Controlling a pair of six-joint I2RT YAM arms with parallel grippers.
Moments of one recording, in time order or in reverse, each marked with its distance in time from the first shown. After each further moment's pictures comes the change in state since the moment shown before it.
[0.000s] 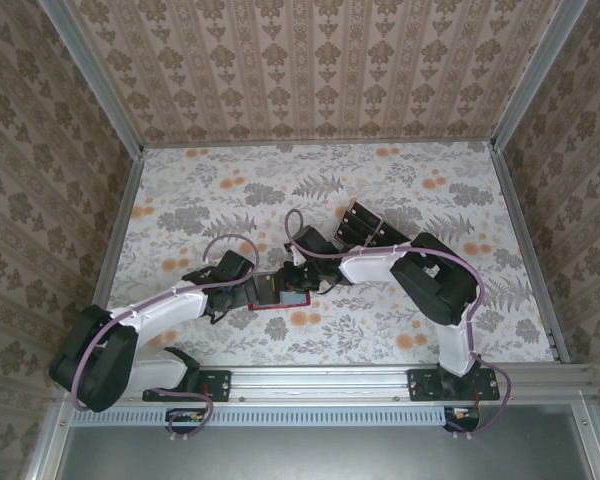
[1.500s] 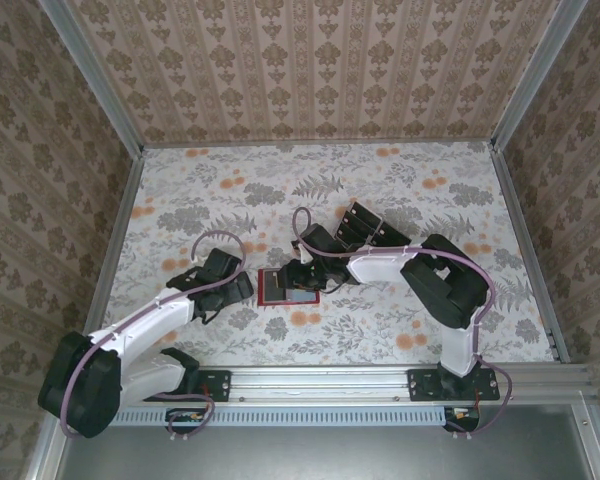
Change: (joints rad) left arm 0.065 -0.142 -0.006 -0.043 0.043 0.011; right arm -0.029 -0.068 -0.053 -0.021 0.023 -0.015
